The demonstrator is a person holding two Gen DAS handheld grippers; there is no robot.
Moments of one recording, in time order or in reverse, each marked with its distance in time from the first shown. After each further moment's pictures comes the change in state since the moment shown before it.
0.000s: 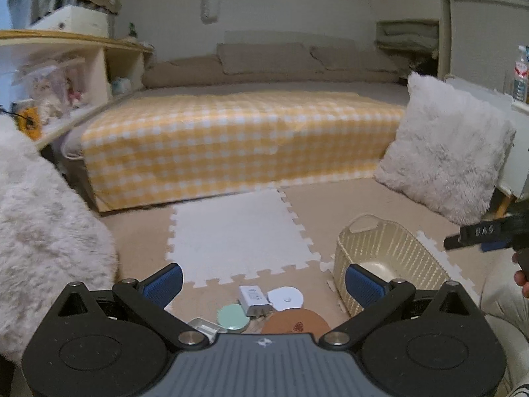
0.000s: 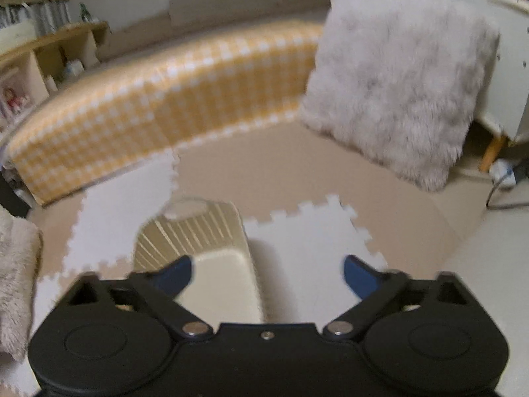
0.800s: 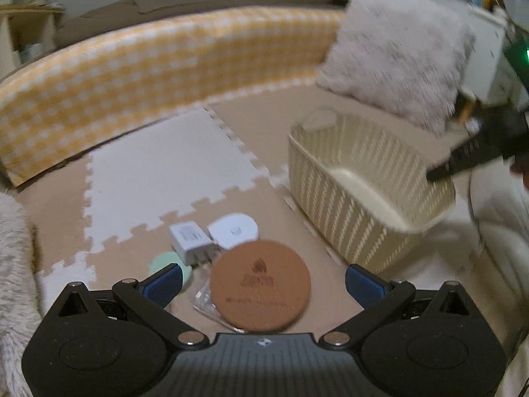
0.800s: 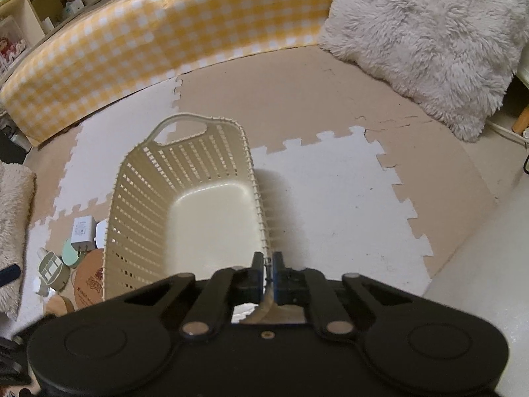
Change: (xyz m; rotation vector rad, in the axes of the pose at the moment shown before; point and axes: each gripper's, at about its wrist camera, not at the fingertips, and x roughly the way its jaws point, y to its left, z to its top) left arm 0.095 -0.013 -0.050 0.196 0.246 -0.225; right arm 0.049 0.009 -0.012 -0.054 0.237 0.040
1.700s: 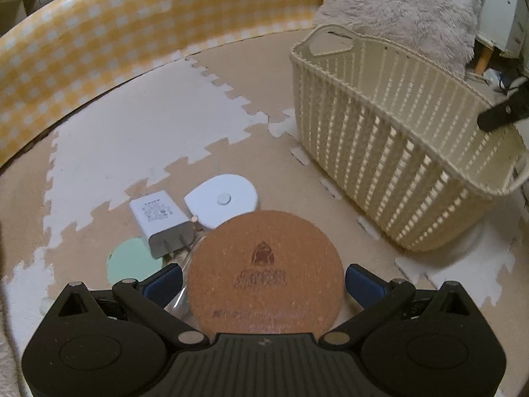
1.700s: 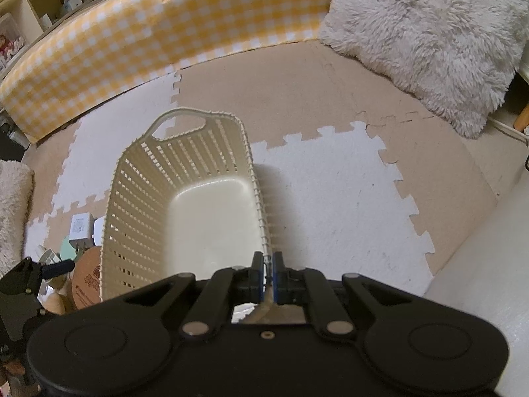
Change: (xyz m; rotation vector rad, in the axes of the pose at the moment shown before) left arm 0.092 0.006 -0.002 0.041 0.131 0.002; right arm 0.005 0.002 -0.001 0.002 0.015 -0.001
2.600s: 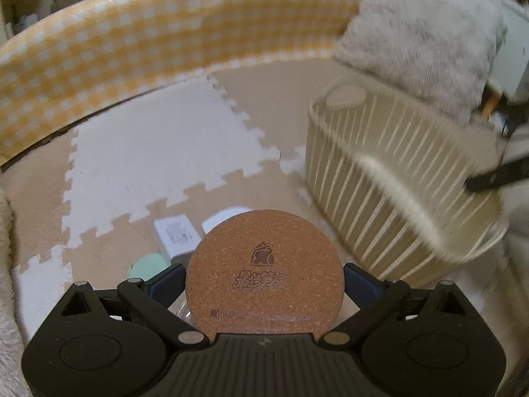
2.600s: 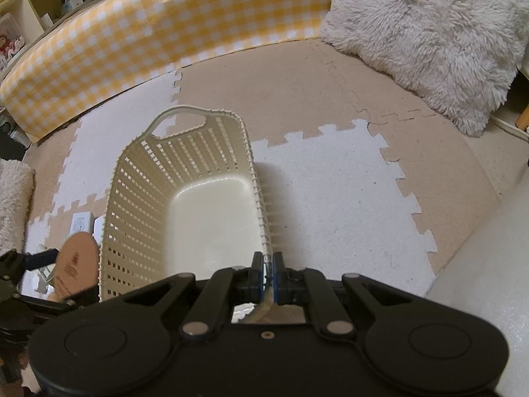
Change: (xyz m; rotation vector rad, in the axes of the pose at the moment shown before) left arm -0.044 0.010 0.021 -0.125 -0.055 -0.010; right arm 0.002 0.000 0.000 0.003 0.004 0.009
